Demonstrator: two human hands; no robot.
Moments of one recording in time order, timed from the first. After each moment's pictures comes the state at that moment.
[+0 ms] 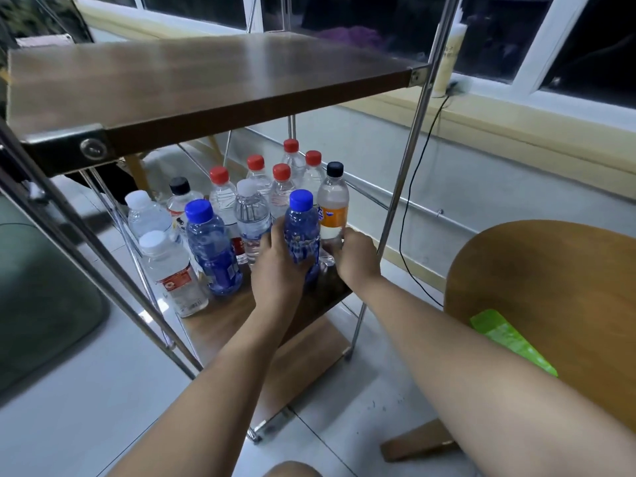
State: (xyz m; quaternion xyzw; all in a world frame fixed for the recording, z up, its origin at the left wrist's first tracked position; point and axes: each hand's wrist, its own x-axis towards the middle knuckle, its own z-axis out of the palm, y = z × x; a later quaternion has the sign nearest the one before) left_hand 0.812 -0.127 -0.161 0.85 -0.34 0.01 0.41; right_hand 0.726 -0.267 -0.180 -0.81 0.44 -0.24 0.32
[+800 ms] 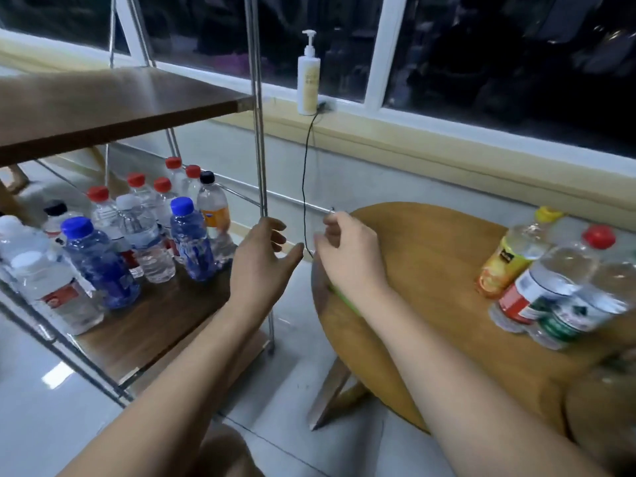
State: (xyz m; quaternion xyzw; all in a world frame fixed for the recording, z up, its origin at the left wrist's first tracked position) left_hand 0.635 -0.129 -0.070 0.72 -0.49 -0.05 0.48; right_hand 0.488 -0.194 -0.039 -0.77 0.47 -0.38 0.23
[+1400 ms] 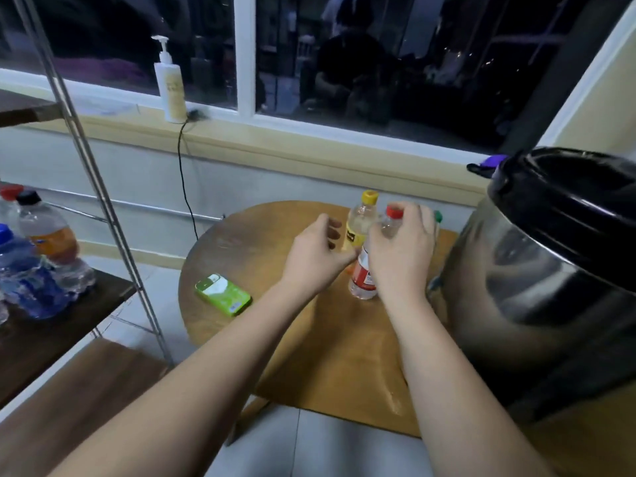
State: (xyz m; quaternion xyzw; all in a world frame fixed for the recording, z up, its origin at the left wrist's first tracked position) left_hand 0.358 -0.210 -0.024 0.57 -0.65 -0.23 0.45; right_hand 0.221 -0.184 0.013 -0.58 0.62 -0.53 -0.03
